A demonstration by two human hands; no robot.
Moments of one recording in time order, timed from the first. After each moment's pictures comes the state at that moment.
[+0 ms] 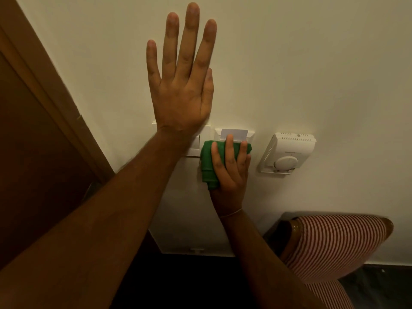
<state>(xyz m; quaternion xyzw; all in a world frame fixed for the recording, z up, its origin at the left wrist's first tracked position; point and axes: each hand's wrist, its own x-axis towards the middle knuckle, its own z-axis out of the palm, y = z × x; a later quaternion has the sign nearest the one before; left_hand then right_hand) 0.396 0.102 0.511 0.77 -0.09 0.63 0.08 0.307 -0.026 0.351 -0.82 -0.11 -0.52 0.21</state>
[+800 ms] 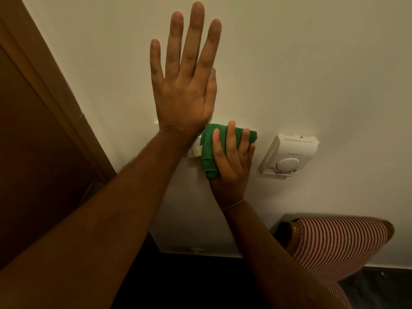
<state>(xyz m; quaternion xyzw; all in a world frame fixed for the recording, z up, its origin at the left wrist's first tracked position) 0.391 0.102 0.513 0.77 -0.10 0.62 0.10 0.326 -0.023 0.369 -0.80 -0.11 -0.56 0.16</state>
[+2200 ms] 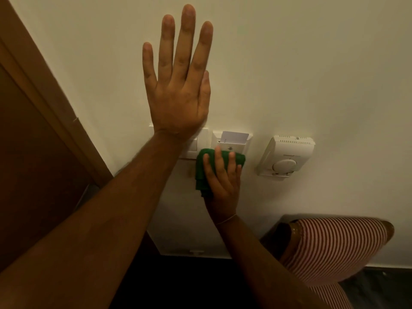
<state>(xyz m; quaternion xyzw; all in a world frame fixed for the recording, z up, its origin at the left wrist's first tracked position) 0.398 0.102 0.514 0.76 -0.11 0.63 0.10 0.310 -0.025 0.323 -0.84 -0.13 -0.49 0.18</state>
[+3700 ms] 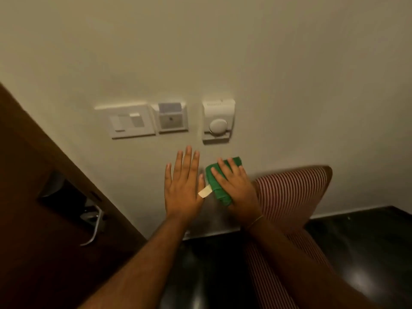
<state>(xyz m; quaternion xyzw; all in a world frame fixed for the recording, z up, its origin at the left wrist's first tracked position) 0.182 -0.002 0.327 0.95 -0.17 0.20 0.14 0.144 -0.192 0.319 -0.94 -0.17 -0.22 0.17</state>
